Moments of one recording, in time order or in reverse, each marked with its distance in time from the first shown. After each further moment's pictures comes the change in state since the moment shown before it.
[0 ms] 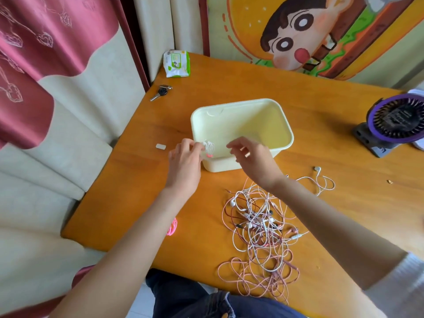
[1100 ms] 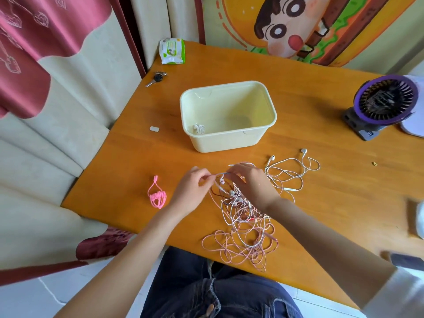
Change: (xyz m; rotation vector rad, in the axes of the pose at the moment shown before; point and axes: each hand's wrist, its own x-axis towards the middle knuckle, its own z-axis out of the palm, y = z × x) left_hand -0.093 0.045 0.024 -0.535 -0.317 -0.182; right_hand -0.101 0.037 0.002 -0.089 -0.110 -0.020
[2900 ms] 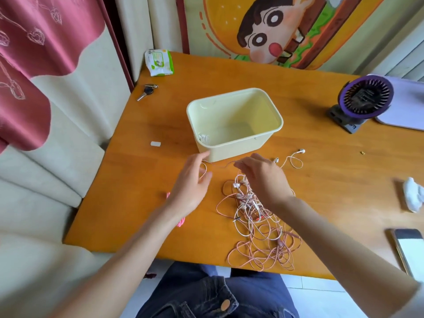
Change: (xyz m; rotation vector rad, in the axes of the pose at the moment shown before) left_hand 0.011 -0.007 -0.083 -0.067 -0.004 0.223; right_hand 0.021 -0.073 0.008 -0.350 0.259 0.085
